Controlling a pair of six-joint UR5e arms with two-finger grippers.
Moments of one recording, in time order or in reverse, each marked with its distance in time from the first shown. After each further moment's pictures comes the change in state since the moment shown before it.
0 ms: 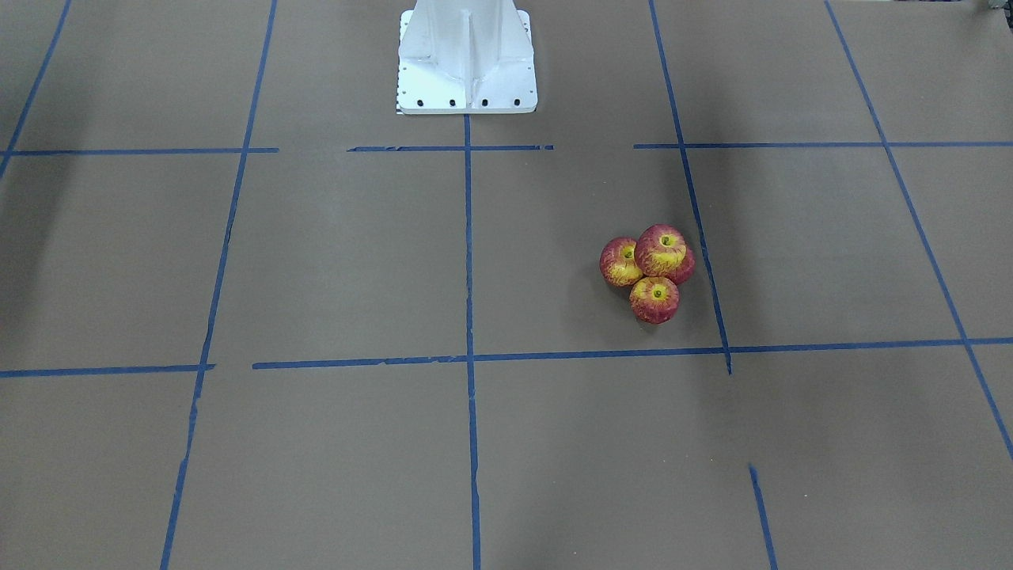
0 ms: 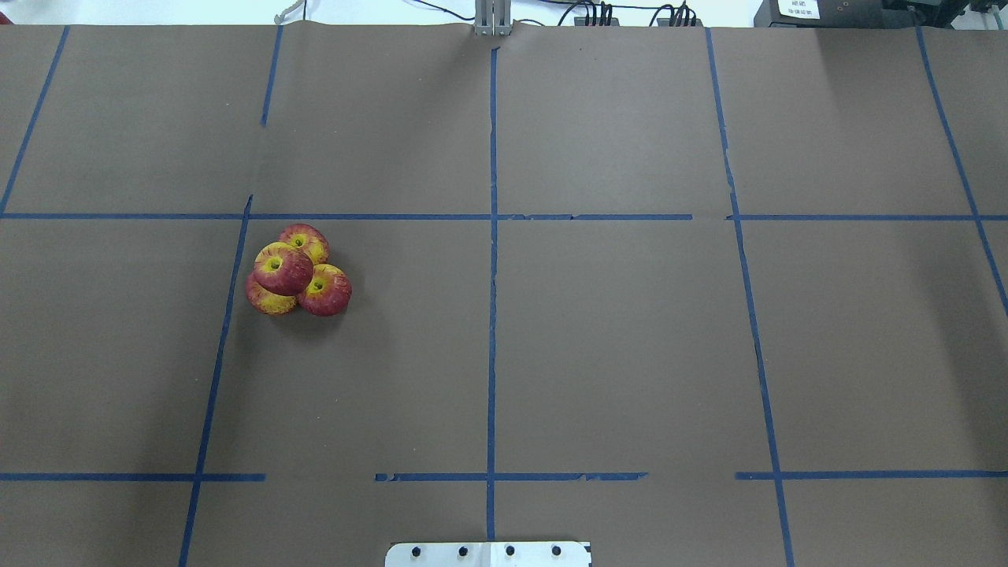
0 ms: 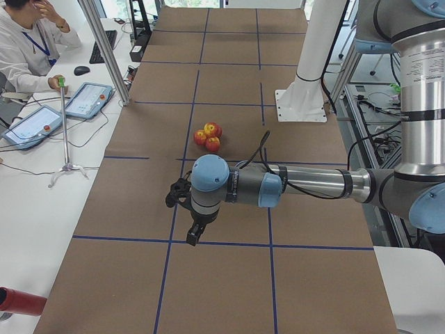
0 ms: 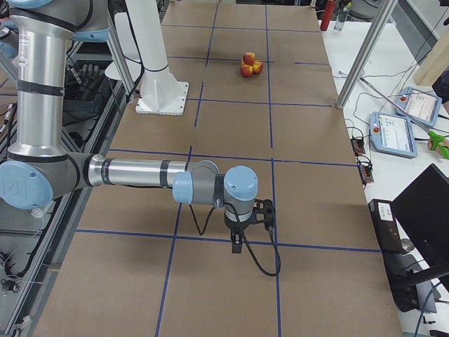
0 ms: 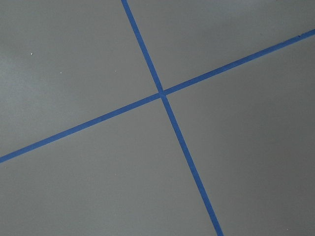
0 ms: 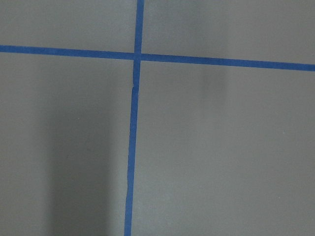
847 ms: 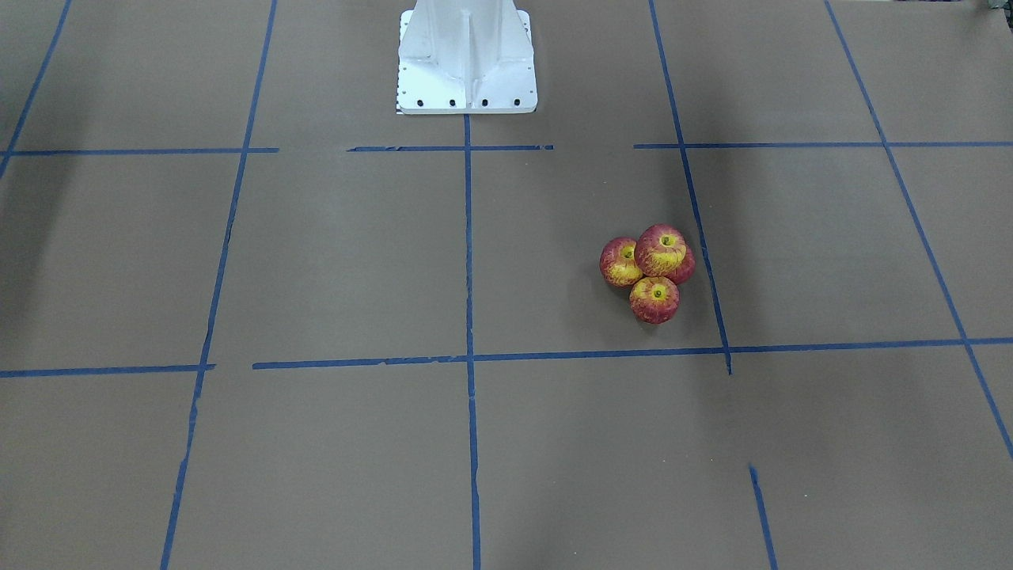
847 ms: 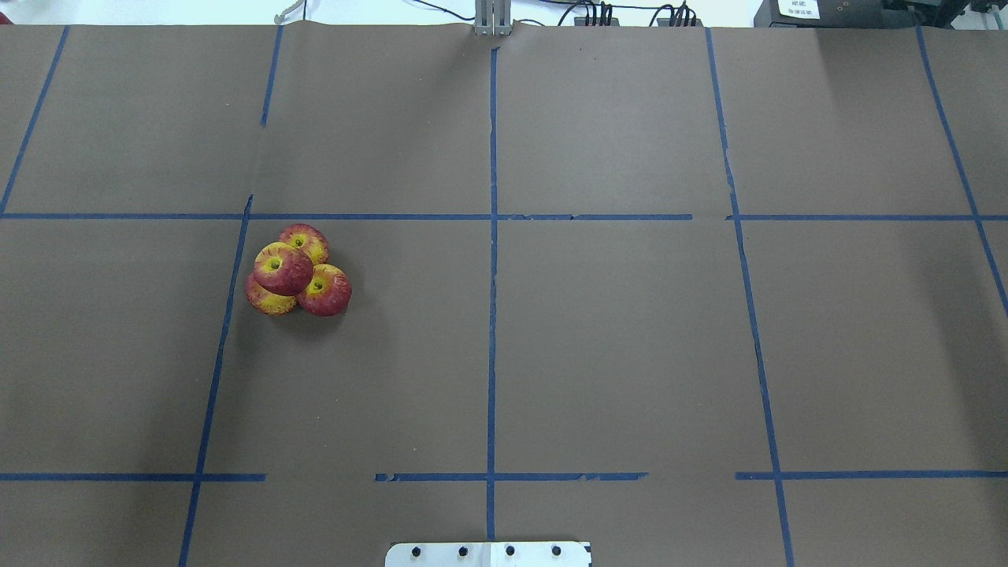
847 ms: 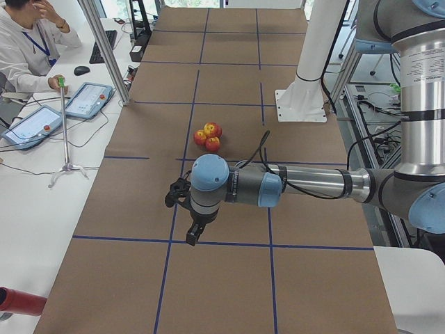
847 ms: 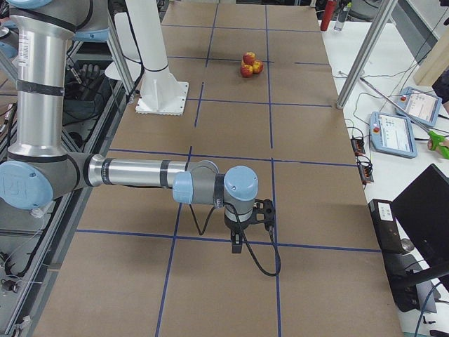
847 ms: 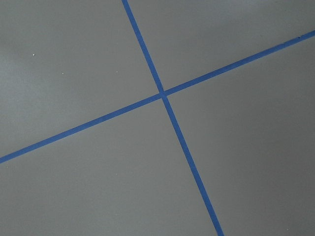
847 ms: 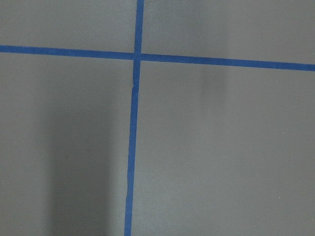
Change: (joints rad) left arm -0.003 -0.009 0.006 0.000 0.001 -0.001; right arm 0.000 0.000 0.000 0.000 0.000 0.001
